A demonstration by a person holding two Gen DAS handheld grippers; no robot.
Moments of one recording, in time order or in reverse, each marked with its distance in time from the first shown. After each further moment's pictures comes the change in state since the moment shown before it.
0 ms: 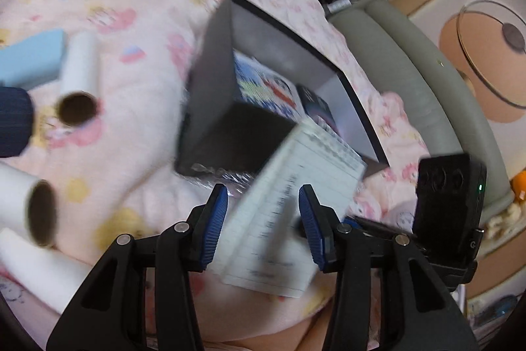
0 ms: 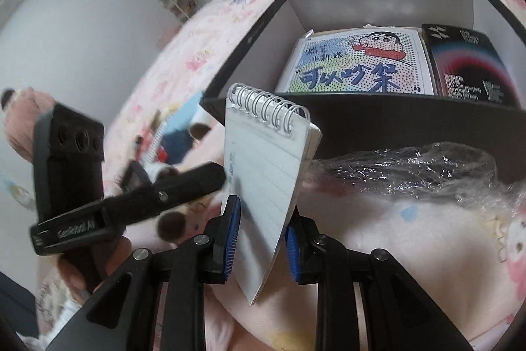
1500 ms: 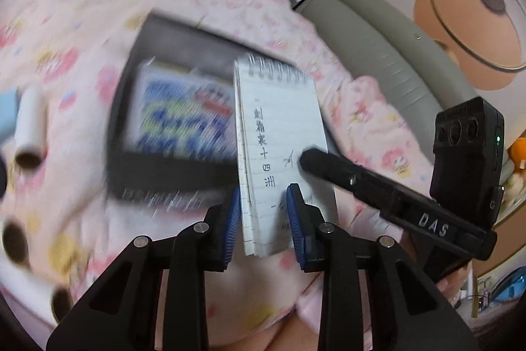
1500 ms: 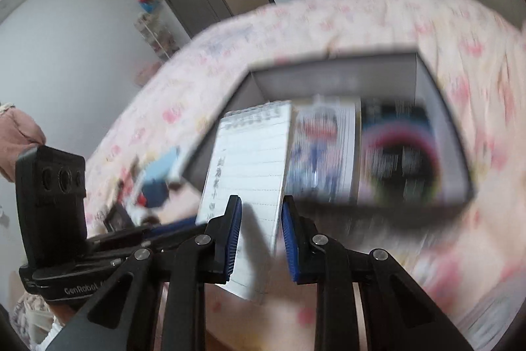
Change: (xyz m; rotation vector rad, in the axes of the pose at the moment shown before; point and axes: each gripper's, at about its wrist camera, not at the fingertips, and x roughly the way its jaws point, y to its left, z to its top) left arm 0.028 -0.099 0.036 0.159 0.044 -0.065; right arm -0.089 -0.005 0.050 -0.080 -0.204 -0.180
